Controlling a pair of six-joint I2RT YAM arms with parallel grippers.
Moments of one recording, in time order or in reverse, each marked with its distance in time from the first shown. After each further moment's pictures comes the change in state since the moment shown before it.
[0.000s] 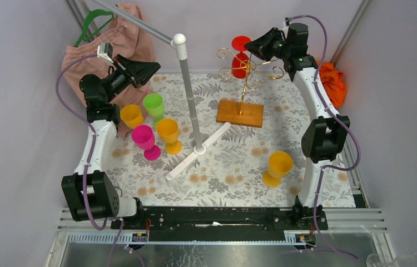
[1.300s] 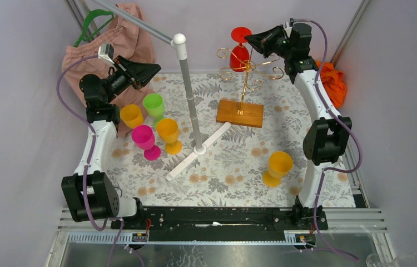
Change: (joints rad) left arm 0.003 -0.005 -0.006 -0.026 0.018 0.001; right arm -0.003 -0.039 -0.082 0.202 -0.031 0.345
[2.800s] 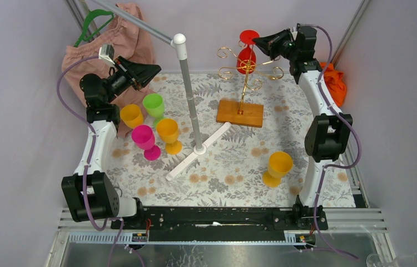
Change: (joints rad) left arm 0.000 0.000 0.000 -0.029 0.000 0.027; right arm -0.069 0.051 0.003 0.005 -0.009 0.010
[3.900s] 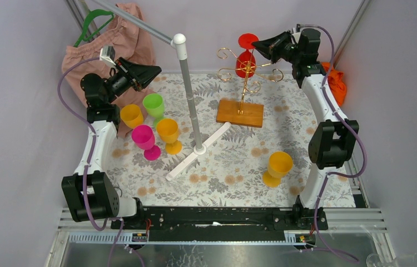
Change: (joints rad) left arm 0.000 0.000 -0.005 -0.032 0.000 0.015; right arm 0.006 -0.123 -0.133 0.020 -0.070 -0.030
